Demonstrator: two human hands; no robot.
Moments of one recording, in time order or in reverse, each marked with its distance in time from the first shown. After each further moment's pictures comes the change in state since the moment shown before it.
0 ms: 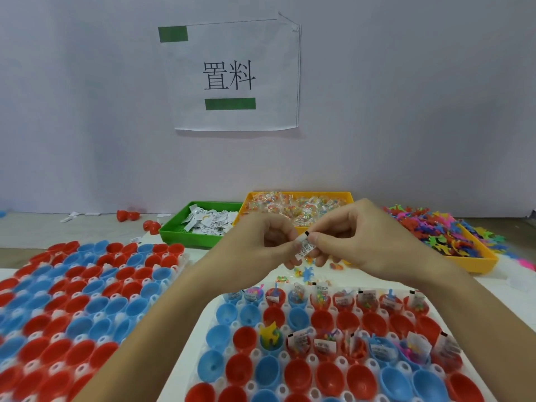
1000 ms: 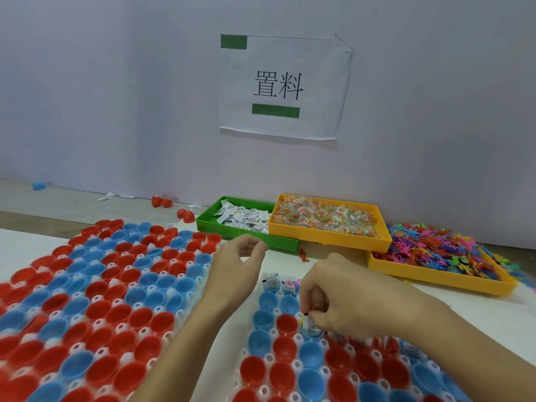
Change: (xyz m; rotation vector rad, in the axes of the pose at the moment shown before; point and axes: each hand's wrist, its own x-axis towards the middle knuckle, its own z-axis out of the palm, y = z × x) left_hand -0.053 -0.074 -0.013 -0.046 0.604 -0.221; right_hand -0.007 -0.038 0.076 -0.699 -0.387 0.006
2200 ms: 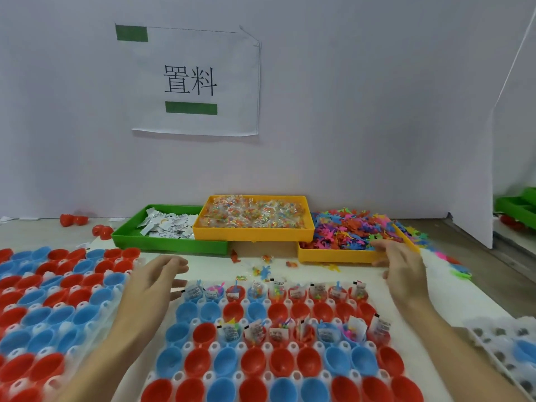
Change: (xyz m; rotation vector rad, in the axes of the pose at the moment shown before) left_hand -0.004 -0.021 0.018 -0.137 0.000 -0.090; right_hand -0.069 0.215 0.057 0.752 1.141 0.608
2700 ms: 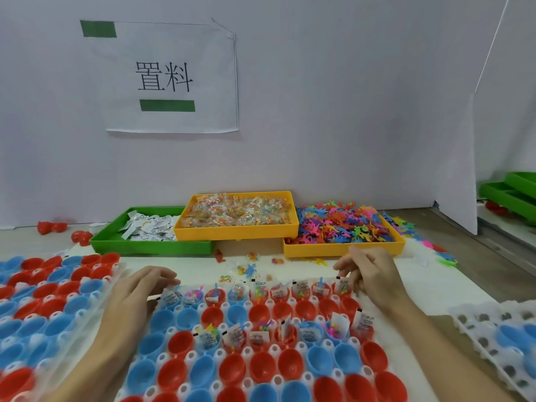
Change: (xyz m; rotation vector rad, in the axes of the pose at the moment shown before) left_hand -0.006 -0.006 0.010 -0.084 -0.022 -0.032; right_hand -0.013 0.003 0.003 0.093 -0.316 -0.145
